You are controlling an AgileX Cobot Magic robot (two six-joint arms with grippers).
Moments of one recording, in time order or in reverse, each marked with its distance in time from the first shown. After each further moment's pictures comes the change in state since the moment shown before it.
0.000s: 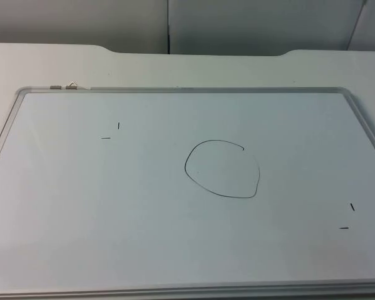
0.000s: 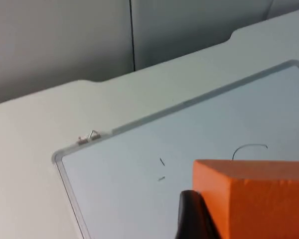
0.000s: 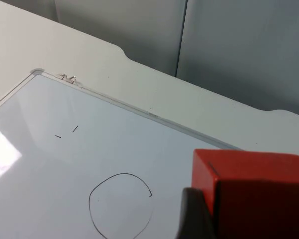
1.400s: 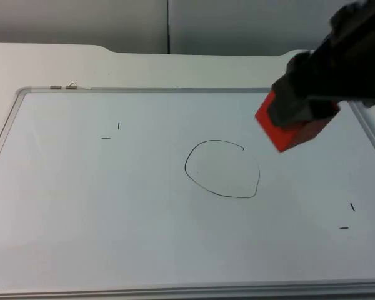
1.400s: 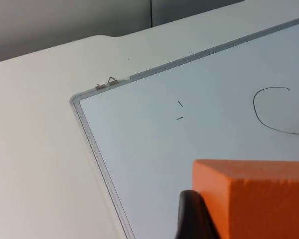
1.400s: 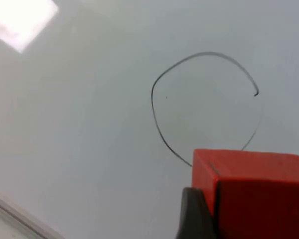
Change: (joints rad) right arm 0.160 0.630 0.030 0.023 -0.158 0.099; left arm 0.000 -0.467 0.469 0.062 -0.035 -0.026
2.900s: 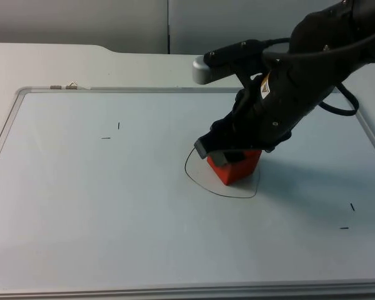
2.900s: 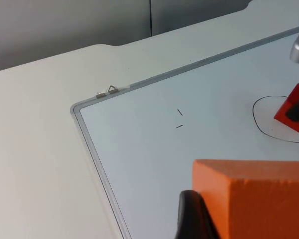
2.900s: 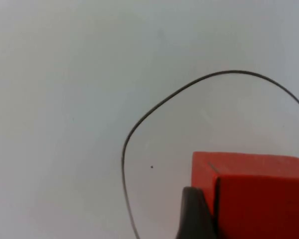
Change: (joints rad) right arm 0.000 0.499 -0.232 -0.134 -0.175 0.121; left arm 0.000 0.000 0.000 0.002 -0.025 -0.002
